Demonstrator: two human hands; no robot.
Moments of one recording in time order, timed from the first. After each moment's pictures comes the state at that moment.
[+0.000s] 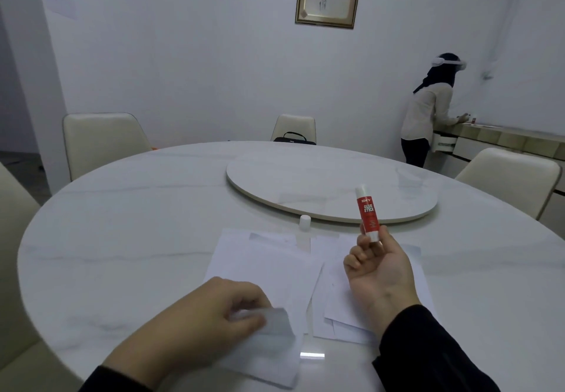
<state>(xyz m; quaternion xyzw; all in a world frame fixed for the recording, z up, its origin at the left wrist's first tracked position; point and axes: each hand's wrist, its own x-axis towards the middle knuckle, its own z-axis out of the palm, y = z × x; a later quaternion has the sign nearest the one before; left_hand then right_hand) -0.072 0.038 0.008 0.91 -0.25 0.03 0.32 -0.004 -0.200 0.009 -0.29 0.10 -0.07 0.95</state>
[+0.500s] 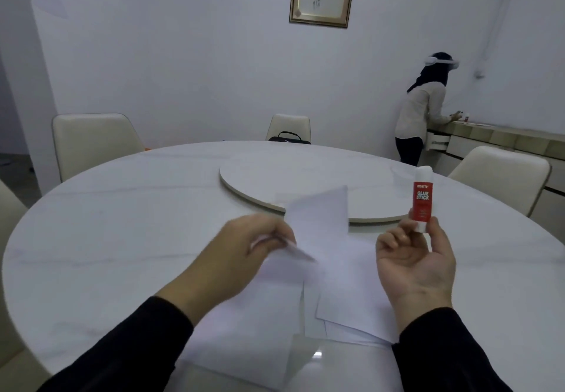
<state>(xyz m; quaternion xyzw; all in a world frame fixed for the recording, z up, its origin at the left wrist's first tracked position) -0.035 0.002 0.043 0.84 -0.31 0.23 0.39 -0.014 -0.236 0.028 -0.15 0.00 -0.17 0.97</state>
